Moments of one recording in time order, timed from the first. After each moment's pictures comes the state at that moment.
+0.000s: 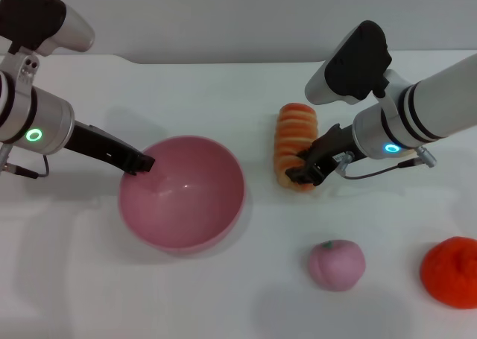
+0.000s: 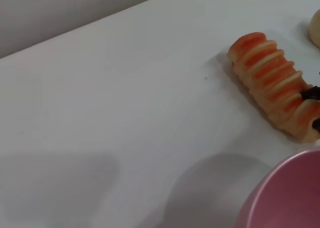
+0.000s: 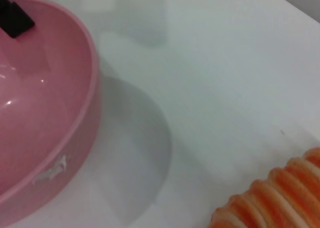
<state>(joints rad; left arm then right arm) -0.60 -2.06 1.17 1.12 2.47 1.38 -2.40 0.79 2.08 -1.52 -0.75 0.79 0.97 -0.89</state>
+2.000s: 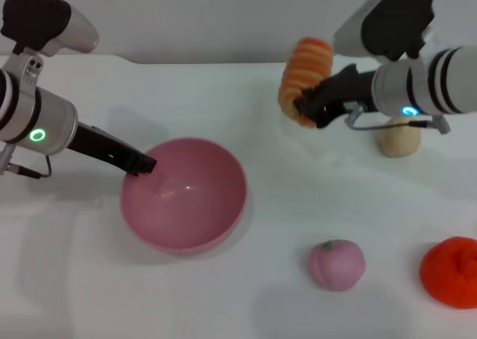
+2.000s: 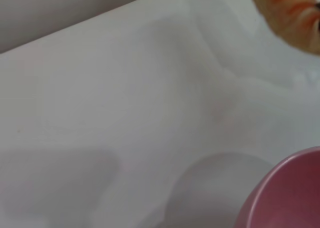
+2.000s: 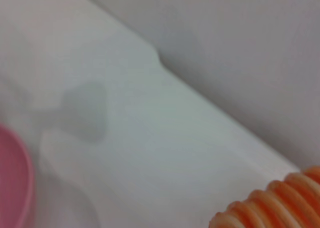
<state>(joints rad) -0.61 -2.06 1.18 1.11 2.47 1.38 -2.42 0.61 2.08 -1.53 -1.09 0.79 0.85 -0.85</state>
